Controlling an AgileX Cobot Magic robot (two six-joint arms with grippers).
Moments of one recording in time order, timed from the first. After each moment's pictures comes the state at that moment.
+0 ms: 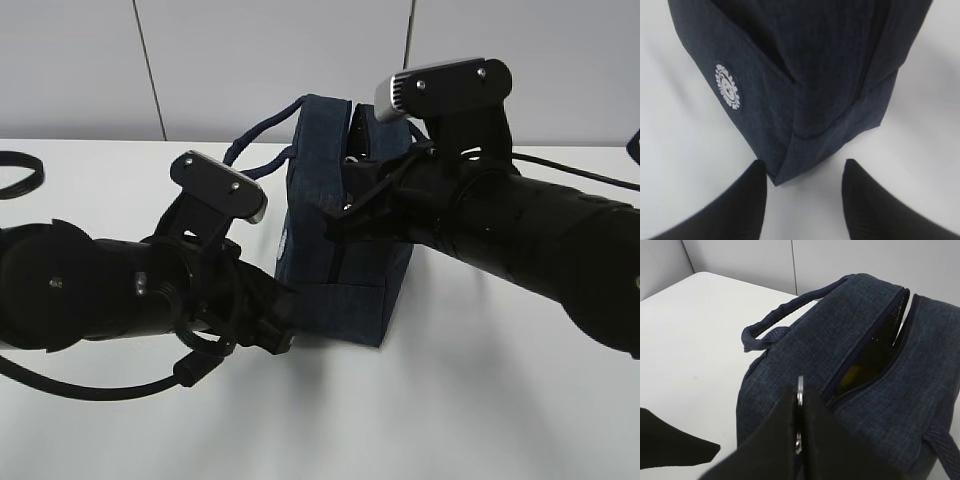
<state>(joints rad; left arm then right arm) -0.79 1.68 -0.75 -0.61 -0.18 0.51 0.66 1.55 -0.76 0.39 -0.40 -0.24</state>
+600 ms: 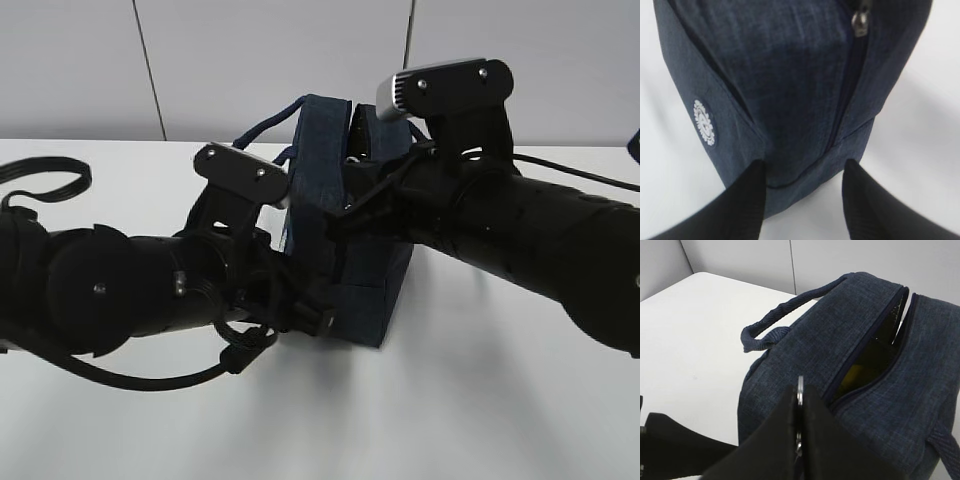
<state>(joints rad) -0.85 1.72 -0.80 -0.61 -0.26 0.40 0.66 1.55 -0.76 0.40 -0.39 -0.24</state>
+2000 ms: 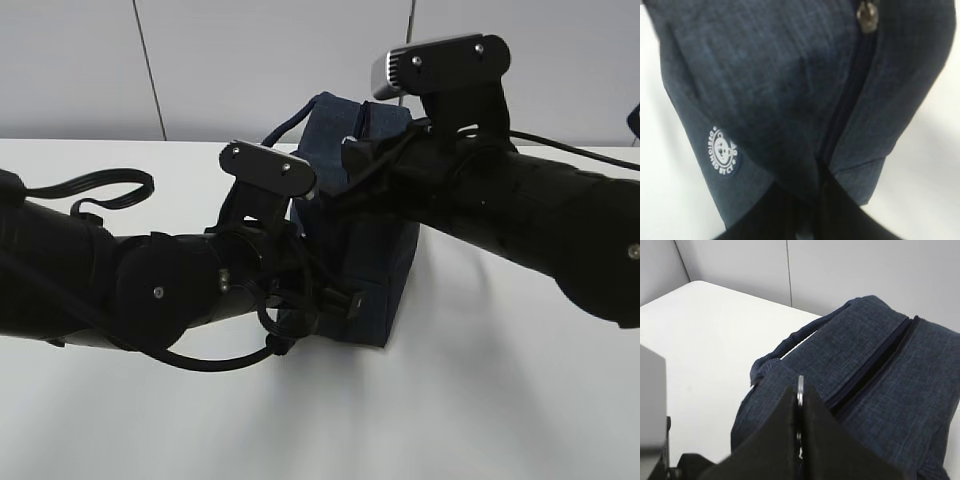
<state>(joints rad) -0.86 1.83 -0.87 -0.58 -0.34 0.33 0.65 1.55 -0.80 0.42 -0.38 -0.30</state>
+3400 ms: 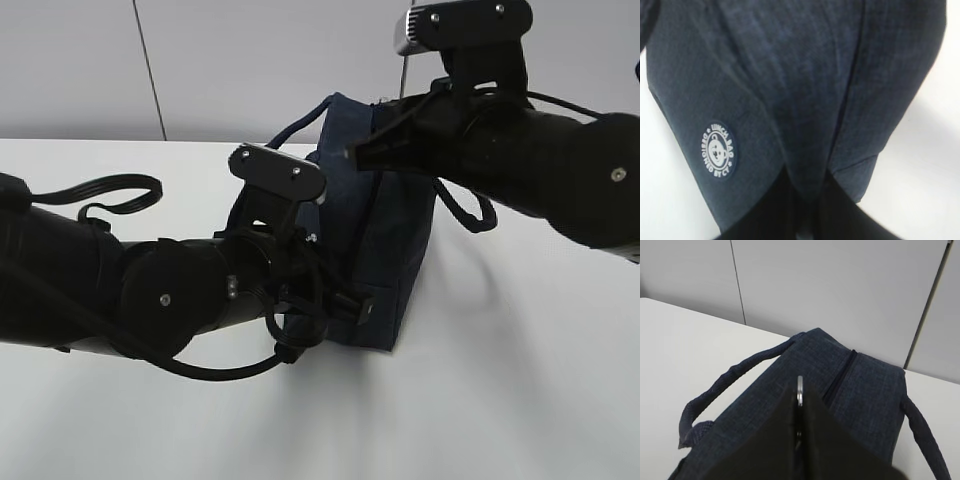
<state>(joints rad) -0.89 1.83 -0.88 -0.58 -0.34 0.32 0.58 1.58 -0.89 0.63 -0.39 -0.53</state>
